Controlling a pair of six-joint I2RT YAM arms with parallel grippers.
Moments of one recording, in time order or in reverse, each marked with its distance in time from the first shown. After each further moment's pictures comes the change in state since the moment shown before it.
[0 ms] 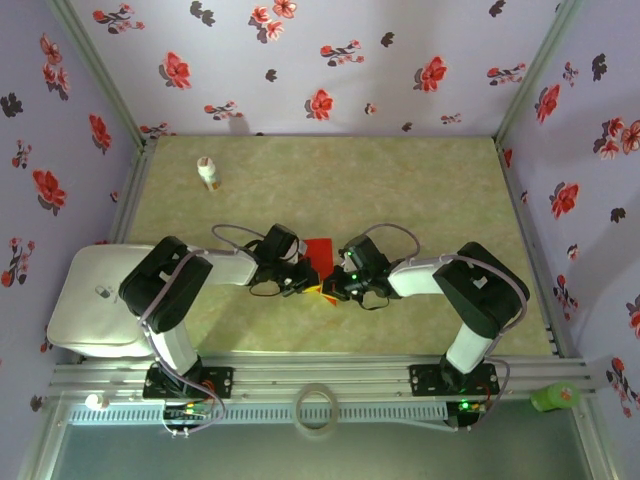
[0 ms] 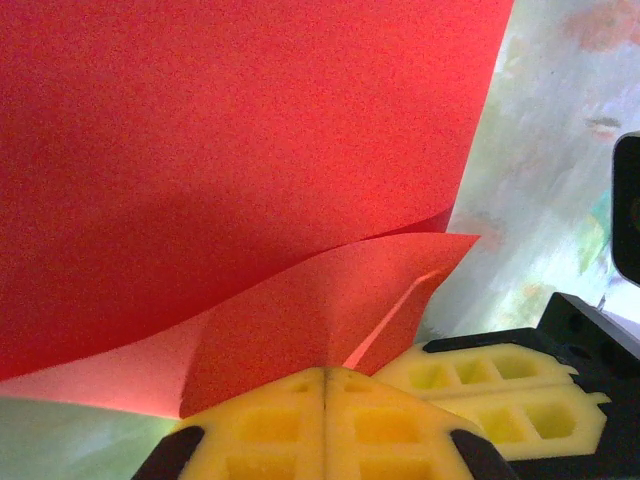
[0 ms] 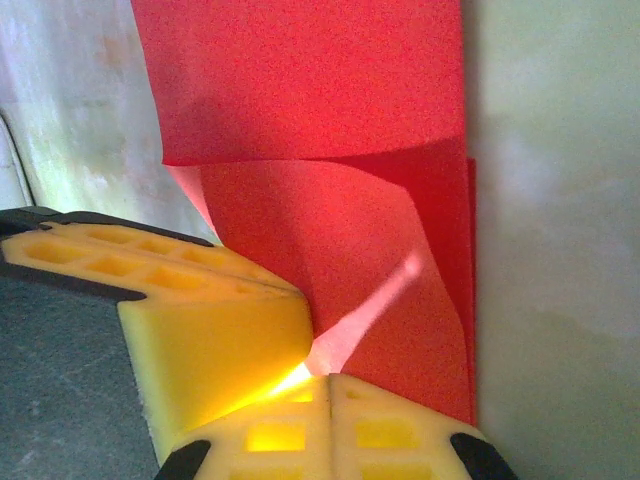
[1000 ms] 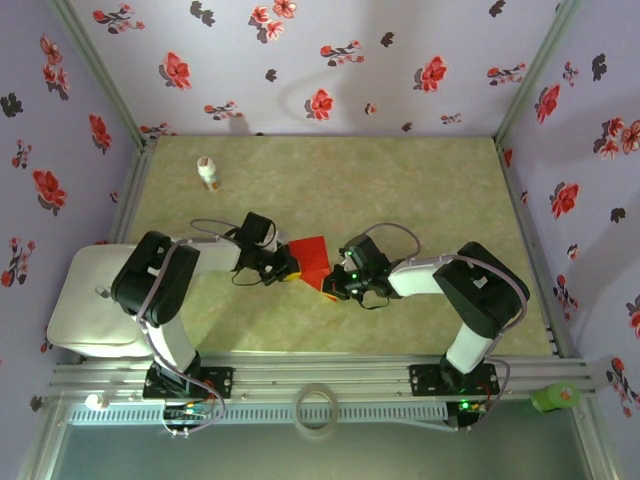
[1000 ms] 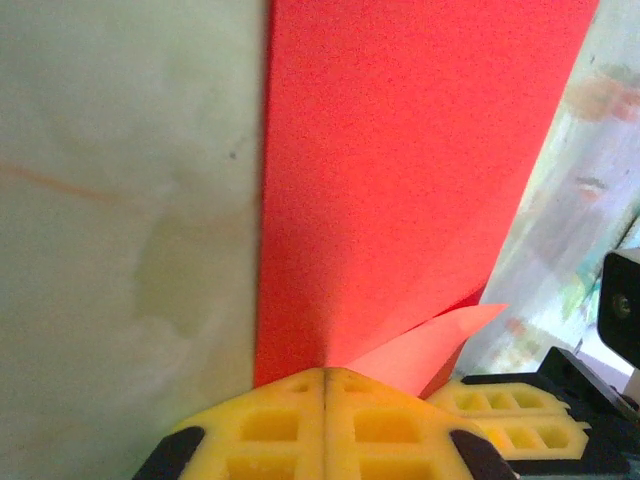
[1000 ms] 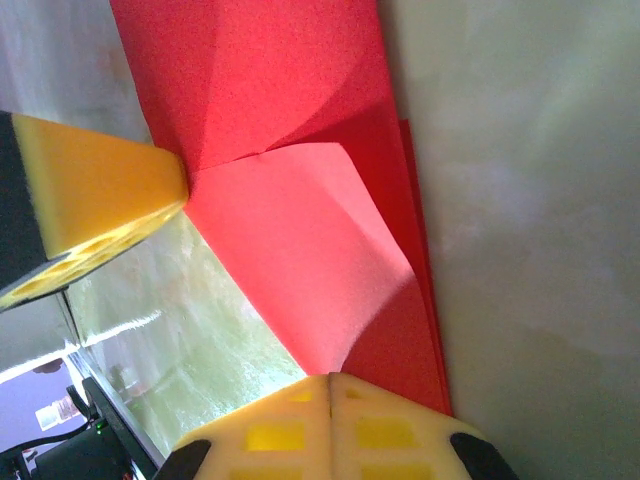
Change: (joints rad) left arm 0.207 0.000 0.031 -0.125 0.056 0.110; right arm -0.003 0.000 0.000 0.007 0.012 0.000
